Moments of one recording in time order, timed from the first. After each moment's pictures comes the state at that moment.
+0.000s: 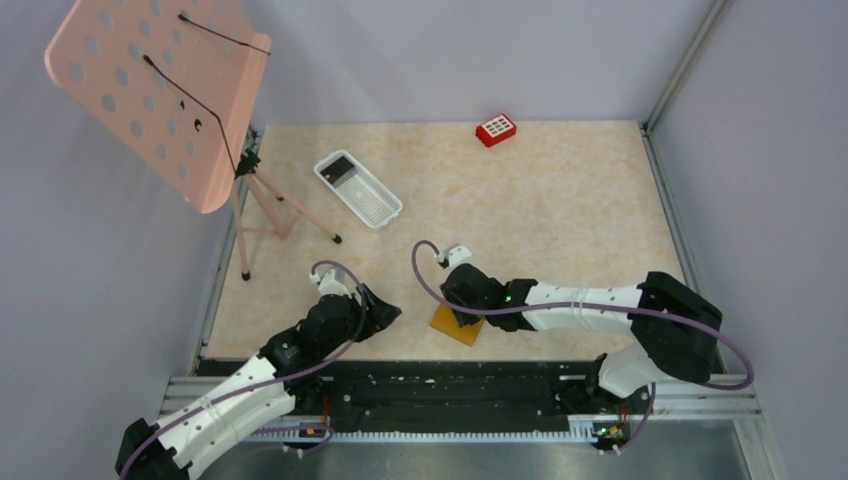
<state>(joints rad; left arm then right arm) -0.75 0.49 0.17 -0.26 -0.13 -1.09 1.09 1.45 0.76 -0.20 0.29 0.43</state>
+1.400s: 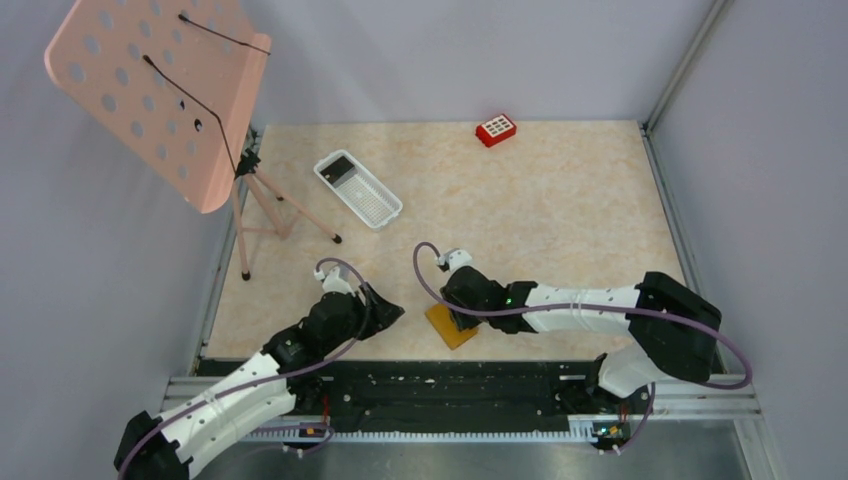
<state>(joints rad) -0.75 0.56 0.17 -0.19 -0.09 -1.07 1.09 1.47 0.74 -0.16 0.22 0.46</state>
